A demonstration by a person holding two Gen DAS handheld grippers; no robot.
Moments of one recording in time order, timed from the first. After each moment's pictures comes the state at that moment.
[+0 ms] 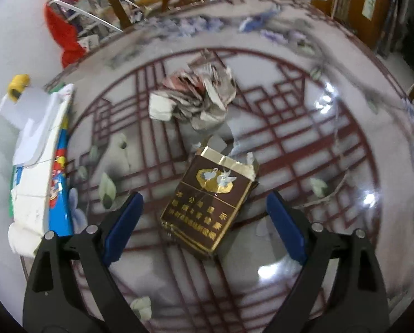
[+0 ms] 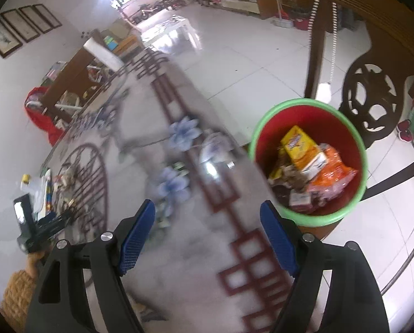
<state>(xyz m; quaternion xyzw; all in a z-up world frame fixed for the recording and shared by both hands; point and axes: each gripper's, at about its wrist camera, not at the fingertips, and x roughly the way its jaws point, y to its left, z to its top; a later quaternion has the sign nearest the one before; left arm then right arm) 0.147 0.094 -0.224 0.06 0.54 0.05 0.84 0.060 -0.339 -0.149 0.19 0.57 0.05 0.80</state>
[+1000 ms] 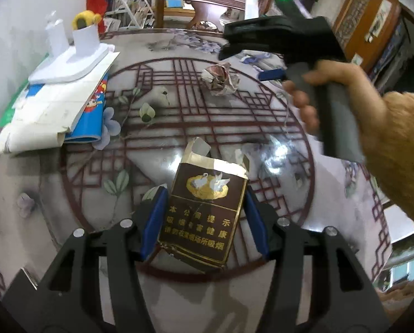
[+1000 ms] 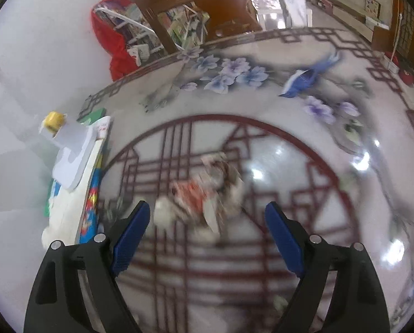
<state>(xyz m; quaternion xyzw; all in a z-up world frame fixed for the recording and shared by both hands) -0.011 0.155 -0.176 -0.13 0.46 0.01 0.88 0.212 0.075 -0.197 0.07 0.59 0.24 0.77</state>
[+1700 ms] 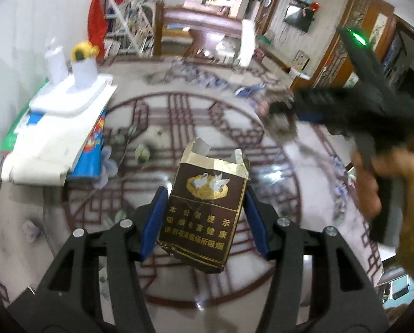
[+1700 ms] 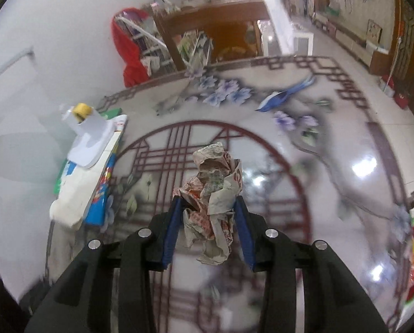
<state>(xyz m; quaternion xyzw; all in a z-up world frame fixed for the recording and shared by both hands) 0.005 0.149 -0.129 -0.12 0.40 0.01 0.91 0.134 -0.005 -0.118 0.03 0.53 0.26 0.81</state>
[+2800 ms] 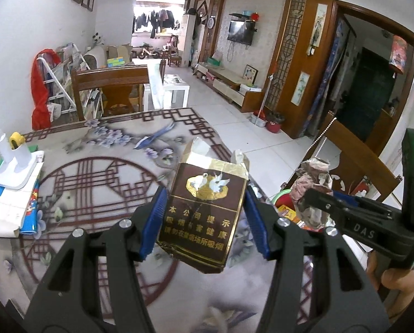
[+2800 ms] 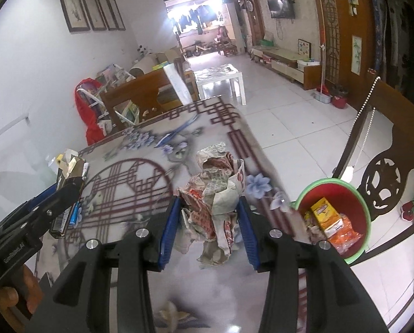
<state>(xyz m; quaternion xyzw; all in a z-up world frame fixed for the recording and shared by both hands) 0.024 -0.049 -0.034 -0.06 0.32 -0.08 0.94 0.029 -0.264 -0.050 0.10 0.43 0.13 0.89</state>
